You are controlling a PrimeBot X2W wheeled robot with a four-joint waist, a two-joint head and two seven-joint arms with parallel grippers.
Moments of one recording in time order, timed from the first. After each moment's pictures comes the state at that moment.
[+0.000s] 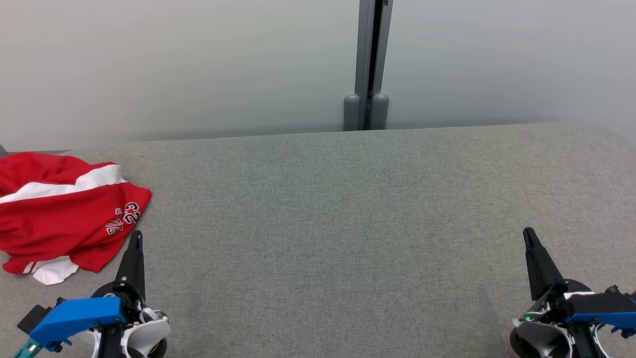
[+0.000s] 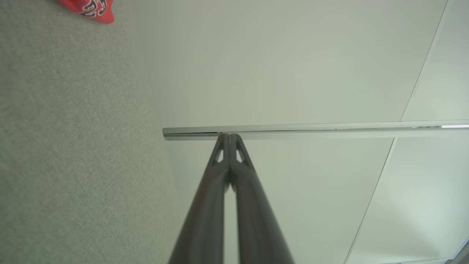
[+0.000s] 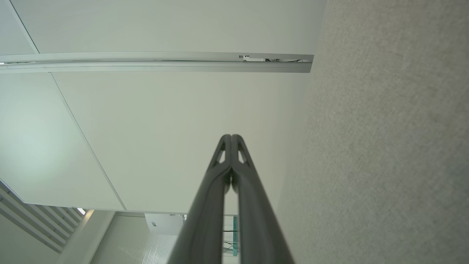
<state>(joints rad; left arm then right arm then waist) -0.10 0.05 0.11 0.25 -1.61 -0.13 0.11 -0.10 -0.05 -0.11 0.25 1.61 0.13 0.11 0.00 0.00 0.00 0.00</state>
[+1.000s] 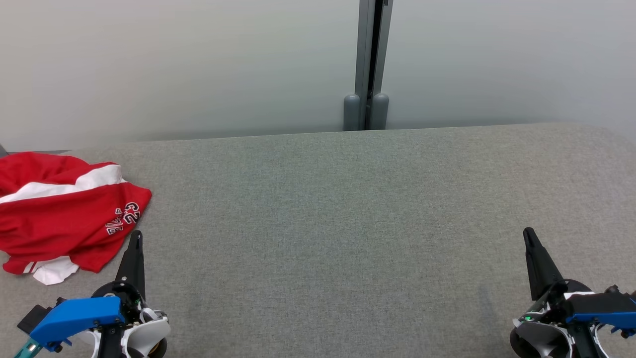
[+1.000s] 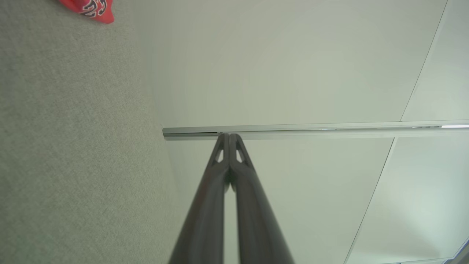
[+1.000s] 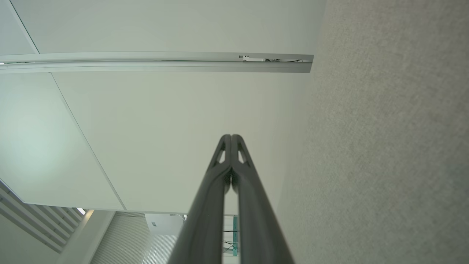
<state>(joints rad) -0.10 0.05 0.11 0.25 -1.61 -0.13 0.11 -0.10 -0.05 -0.11 0.25 1.61 0.13 0.11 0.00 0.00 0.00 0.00</state>
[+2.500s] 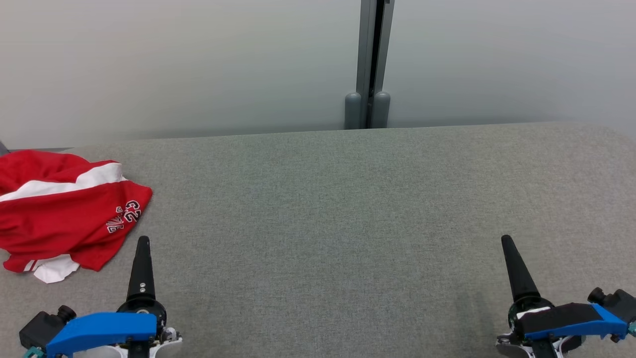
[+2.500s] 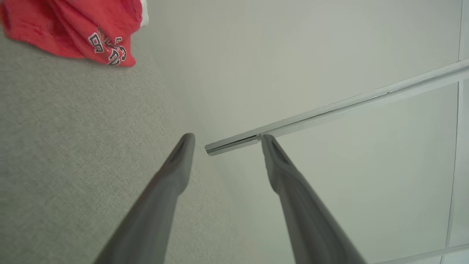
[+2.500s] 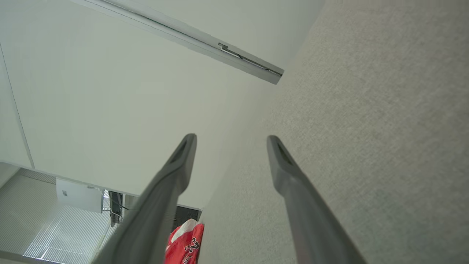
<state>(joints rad) -0.02 0.04 0.05 0.18 -1.26 -0.11 -0.02 -0.06 -0.04 -0.03 0.24 1.21 0.13 -0.02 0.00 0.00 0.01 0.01</state>
